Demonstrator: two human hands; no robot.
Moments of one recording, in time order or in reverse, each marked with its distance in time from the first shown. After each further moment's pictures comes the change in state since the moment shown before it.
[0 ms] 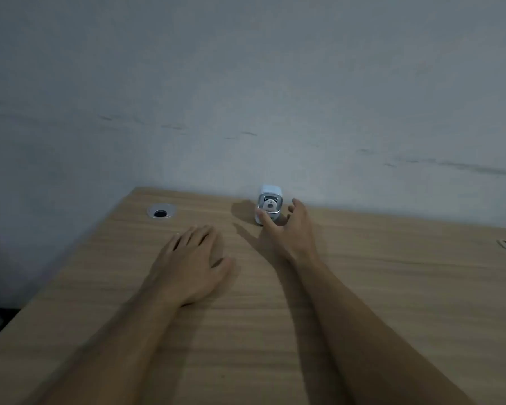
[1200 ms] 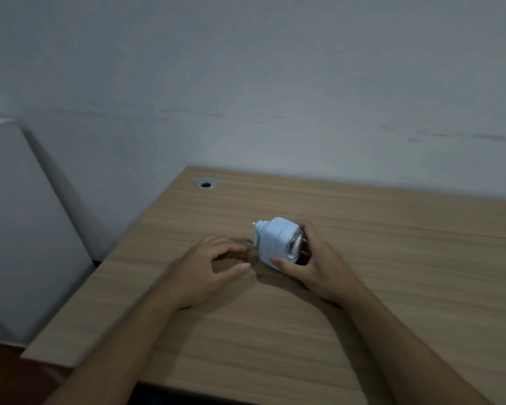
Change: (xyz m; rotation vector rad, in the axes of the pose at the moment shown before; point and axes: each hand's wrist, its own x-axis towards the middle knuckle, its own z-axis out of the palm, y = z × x) left_hand -0.156 0.009 -0.026 -0.433 0.092 0.172; right_hand -0.185 -0.012 -0.109 0.195 -0.466 -0.326
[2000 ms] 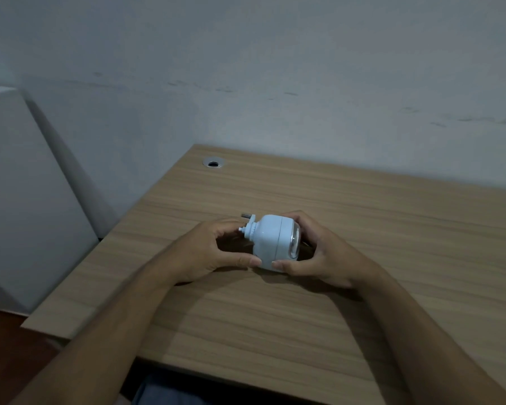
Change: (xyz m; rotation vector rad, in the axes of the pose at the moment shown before) left_hand 0.002 0.006 -0.009 -0.348 -0.170 -0.085; right_hand 0.007 0.000 -0.005 0.047 -0.317 -0.063
